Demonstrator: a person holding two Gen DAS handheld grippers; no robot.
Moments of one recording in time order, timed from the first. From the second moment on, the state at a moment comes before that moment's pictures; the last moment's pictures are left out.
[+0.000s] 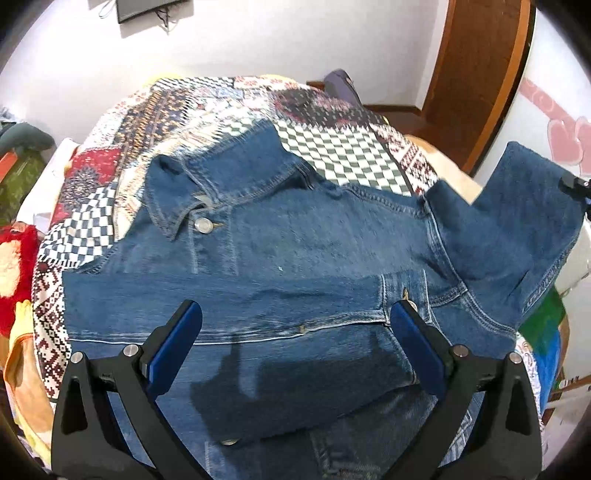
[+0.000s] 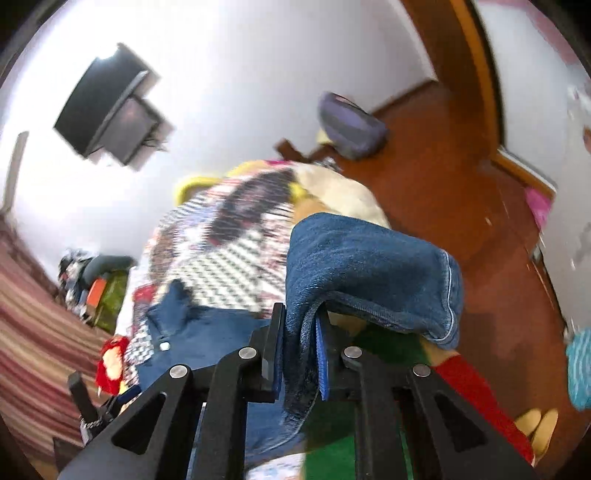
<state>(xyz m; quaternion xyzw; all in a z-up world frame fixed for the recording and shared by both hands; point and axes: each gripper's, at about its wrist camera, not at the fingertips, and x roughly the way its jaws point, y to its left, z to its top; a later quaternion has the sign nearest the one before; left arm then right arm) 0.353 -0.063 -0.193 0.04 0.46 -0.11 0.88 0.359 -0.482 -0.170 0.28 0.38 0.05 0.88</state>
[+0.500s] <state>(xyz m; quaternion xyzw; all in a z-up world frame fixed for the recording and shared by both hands) 0.323 -0.002 -0.159 0.01 0.42 -0.10 0.90 0.370 -0.294 -0.106 0.21 0.37 0.21 0.88</state>
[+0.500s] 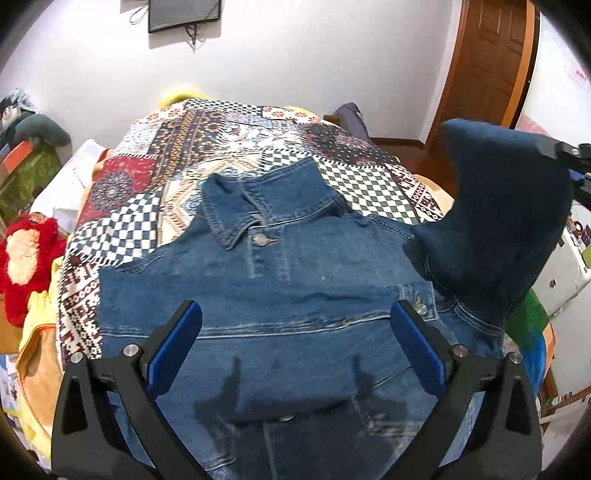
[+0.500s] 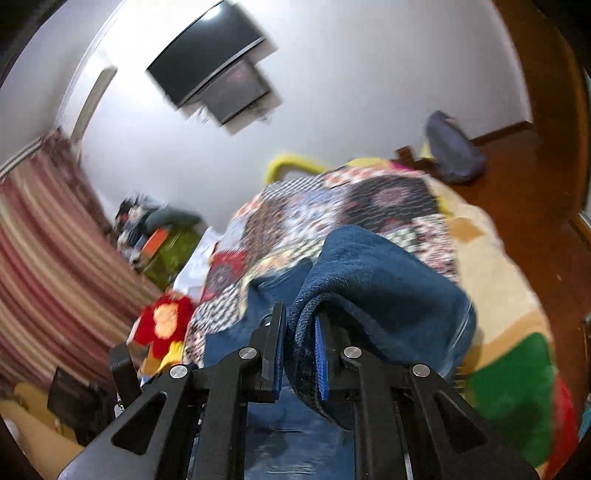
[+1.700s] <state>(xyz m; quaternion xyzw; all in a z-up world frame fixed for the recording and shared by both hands) 0.326 -0.045 -0.163 0.06 0.44 -0.13 0.89 0.351 -0.274 -0.194 0.07 0.51 0.19 0.84</state>
